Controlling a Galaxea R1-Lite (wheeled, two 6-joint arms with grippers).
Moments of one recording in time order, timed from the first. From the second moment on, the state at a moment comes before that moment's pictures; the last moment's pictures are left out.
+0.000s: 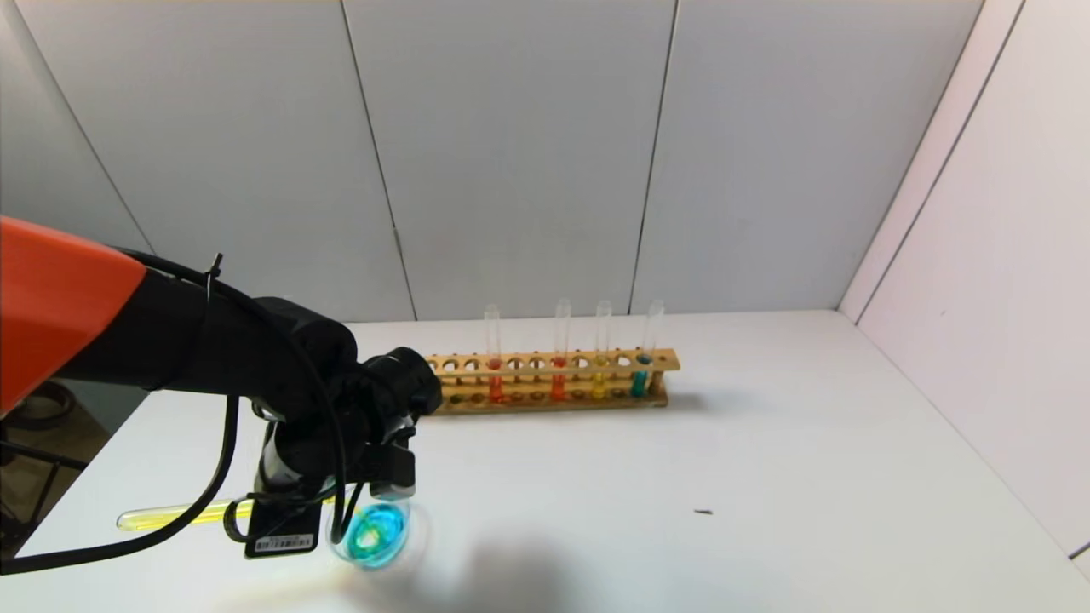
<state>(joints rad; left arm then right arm) -0.53 1.94 -1.17 0.81 0.63 0.70 0.00 0.00 -0.02 0.04 -0.01 0.02</state>
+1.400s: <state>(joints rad) -0.55 2.07 -1.38 1.08 0.69 0.70 0.00 0.00 -0.02 0.04 -0.01 0.02</state>
